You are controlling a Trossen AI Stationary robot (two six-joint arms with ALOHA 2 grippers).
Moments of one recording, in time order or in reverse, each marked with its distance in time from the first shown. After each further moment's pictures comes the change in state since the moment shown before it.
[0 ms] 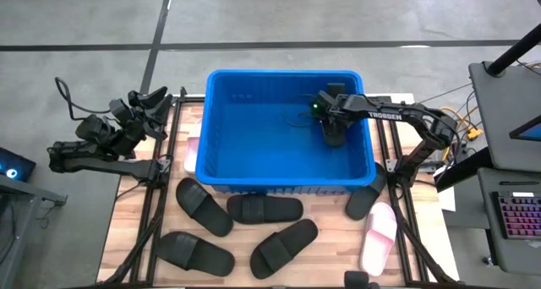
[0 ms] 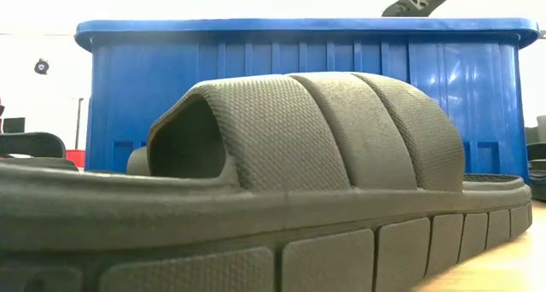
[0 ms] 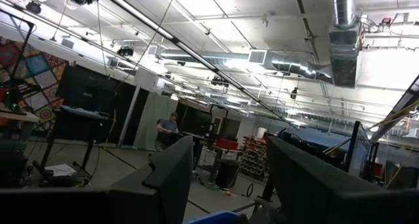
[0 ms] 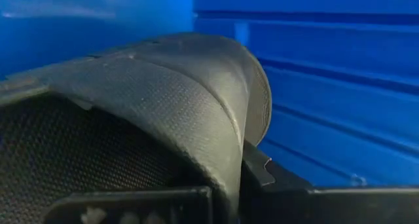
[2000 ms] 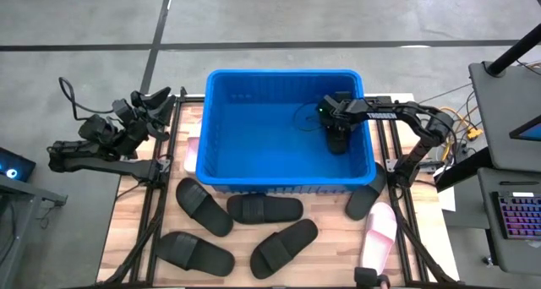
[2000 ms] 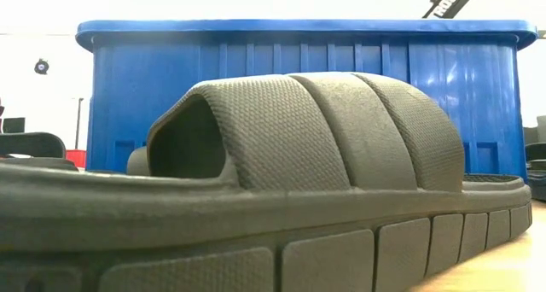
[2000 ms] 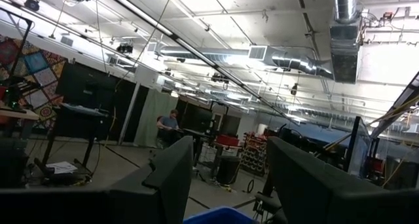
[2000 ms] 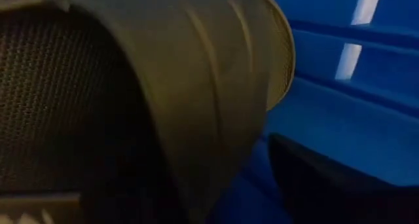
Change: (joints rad) left arm 0.000 0.023 0.000 0.005 0.000 -0.006; right arm -0.099 0.046 -0.159 0.080 -0.047 -0.001
